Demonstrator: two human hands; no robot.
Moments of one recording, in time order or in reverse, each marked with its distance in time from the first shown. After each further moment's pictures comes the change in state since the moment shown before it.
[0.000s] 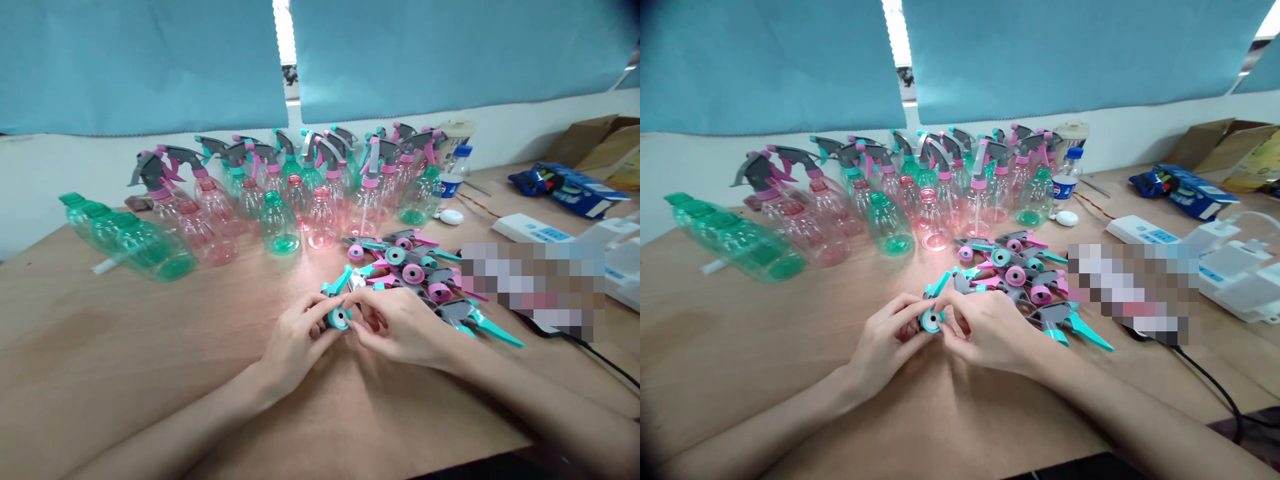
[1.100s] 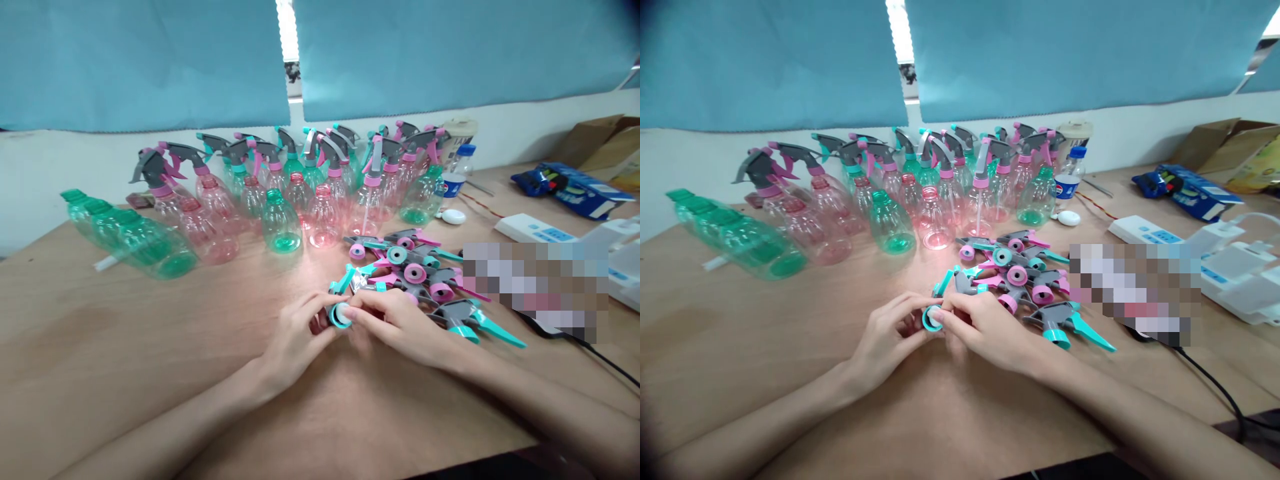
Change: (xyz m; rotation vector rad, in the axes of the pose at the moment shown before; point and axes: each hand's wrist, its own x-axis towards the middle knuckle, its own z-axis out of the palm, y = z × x) left_hand 0.005 0.000 -0.001 -0.163 -0.018 -0.105; right_hand 0.005 -0.003 0.001 0.335 -0.132 0.239
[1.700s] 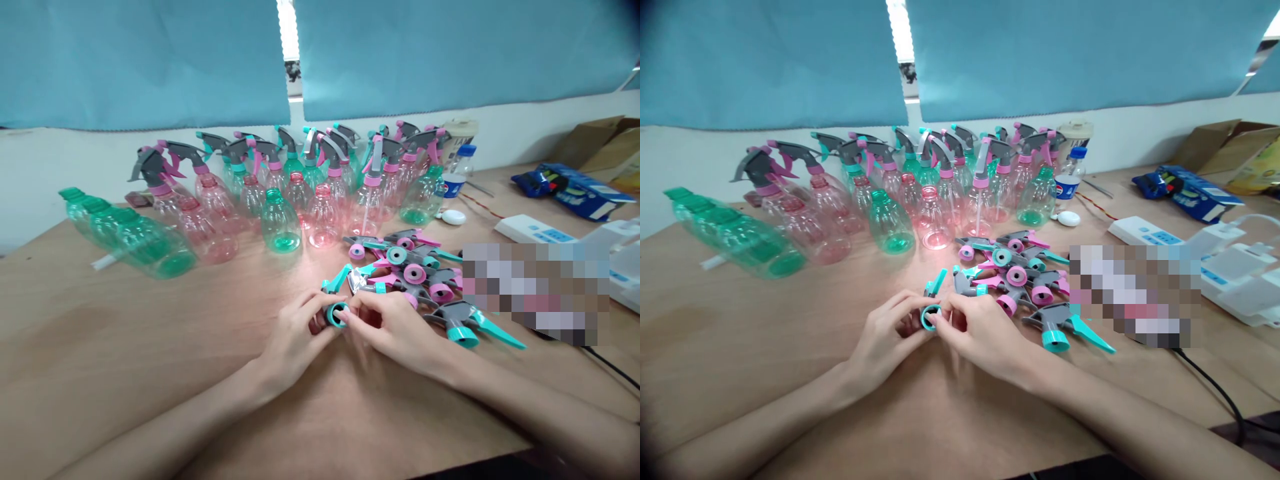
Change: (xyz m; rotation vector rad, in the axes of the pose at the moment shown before) left_hand -0.001 0.001 0.001 0.057 0.037 0.042; right_hand -0.001 -0.004 0.011 -0.037 0.125 0.075
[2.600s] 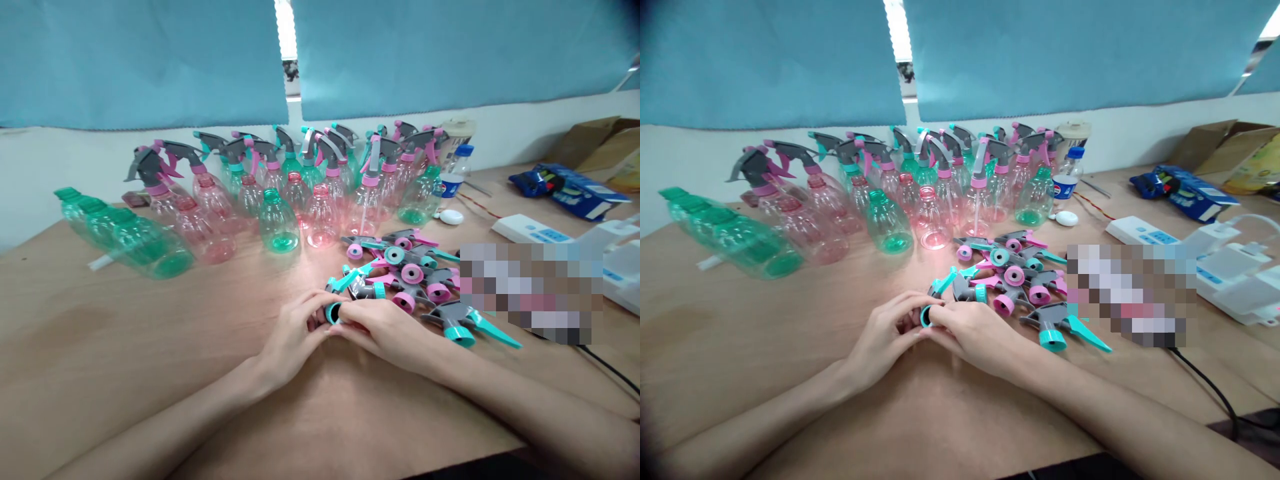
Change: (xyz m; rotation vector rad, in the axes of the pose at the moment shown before) left_hand 0.006 -0.001 -0.004 -0.091 -0.112 -0.084; right_hand 0.003 0.015 0.006 -0.315 -0.072 -0.383
